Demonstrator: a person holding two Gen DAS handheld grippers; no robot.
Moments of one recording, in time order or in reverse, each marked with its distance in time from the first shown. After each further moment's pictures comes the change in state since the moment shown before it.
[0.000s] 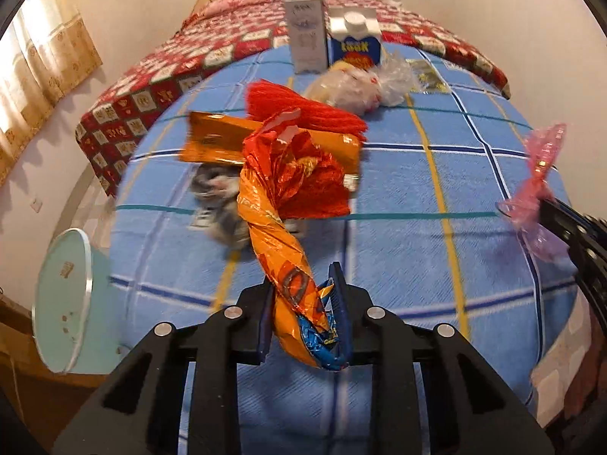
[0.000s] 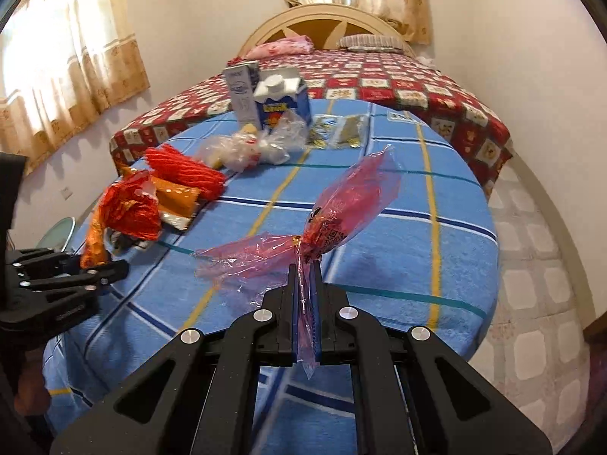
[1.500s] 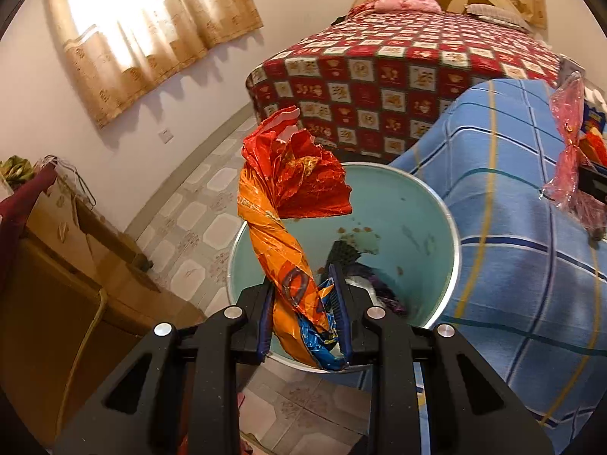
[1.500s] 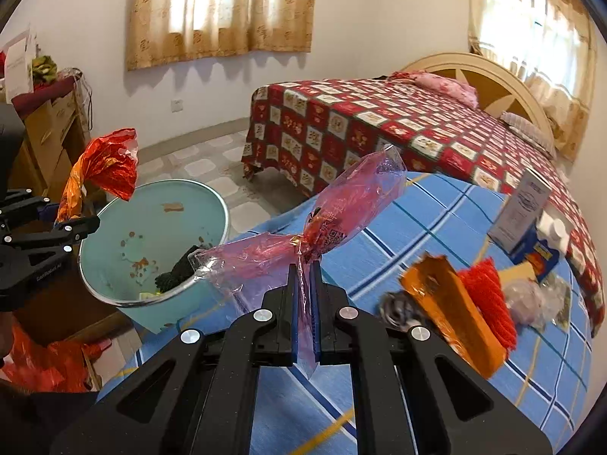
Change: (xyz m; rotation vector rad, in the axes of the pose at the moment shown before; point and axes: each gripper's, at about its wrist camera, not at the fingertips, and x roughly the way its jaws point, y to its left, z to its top) left arm -0.040 0.279 -0.074 -0.297 0.014 0.445; right arm 0.061 0.298 0.052 -0.532 0.004 0.281
